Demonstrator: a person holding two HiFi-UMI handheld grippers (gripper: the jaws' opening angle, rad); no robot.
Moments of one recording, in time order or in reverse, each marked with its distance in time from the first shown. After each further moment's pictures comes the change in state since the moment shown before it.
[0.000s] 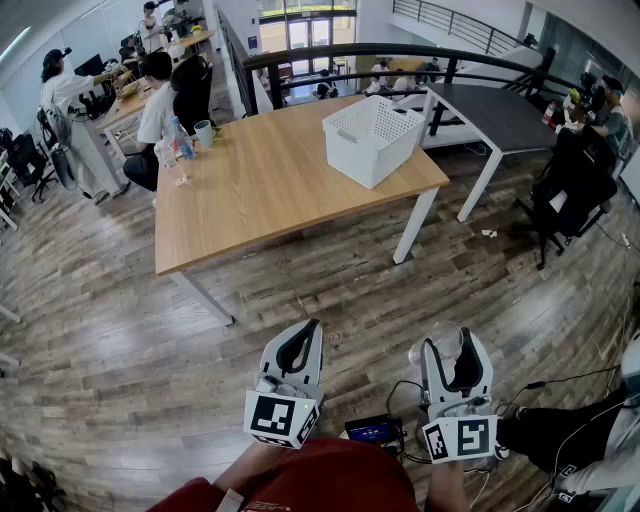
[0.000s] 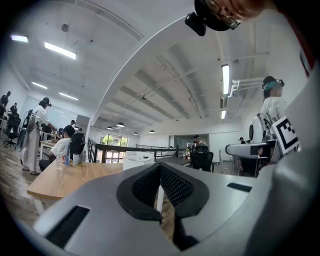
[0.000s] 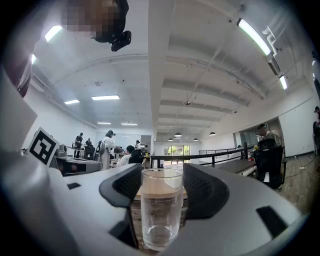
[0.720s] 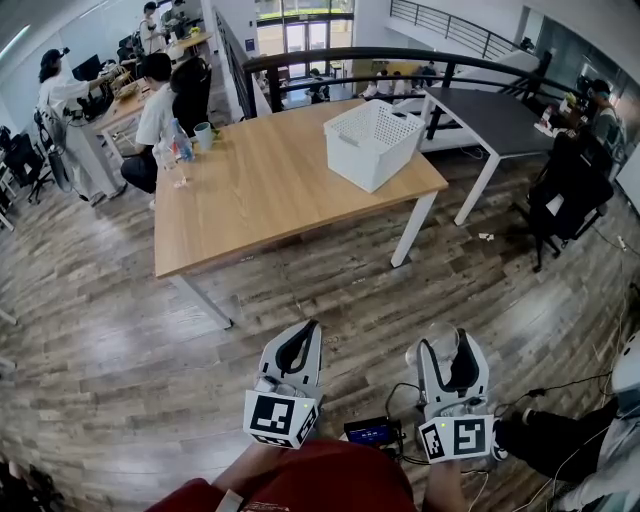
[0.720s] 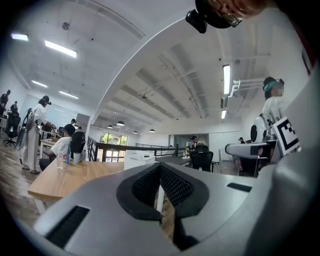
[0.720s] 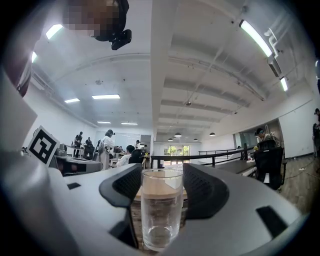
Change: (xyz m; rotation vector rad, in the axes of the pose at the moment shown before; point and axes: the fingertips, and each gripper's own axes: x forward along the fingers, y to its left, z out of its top) left arm 0.000 0.014 0.000 -0.004 0.010 -0.005; right arm 0.010 0.014 0.001 -0.009 -0.001 -0.005
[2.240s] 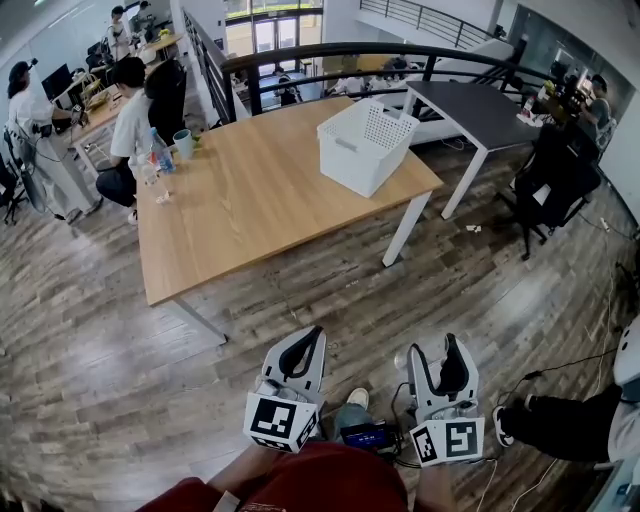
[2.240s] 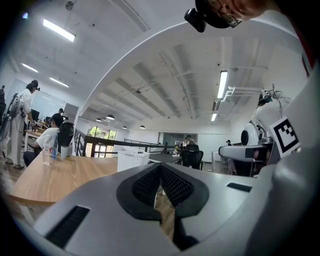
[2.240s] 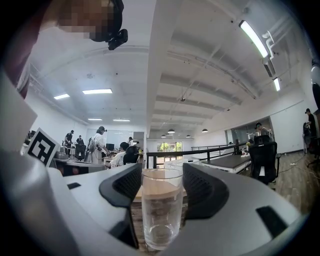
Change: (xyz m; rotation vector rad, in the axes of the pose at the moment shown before) left arm 0.029 0.061 -0.014 -0.041 0.037 -0.155; right arm 0.055 0.053 -0.019 0.032 0.043 -0.097
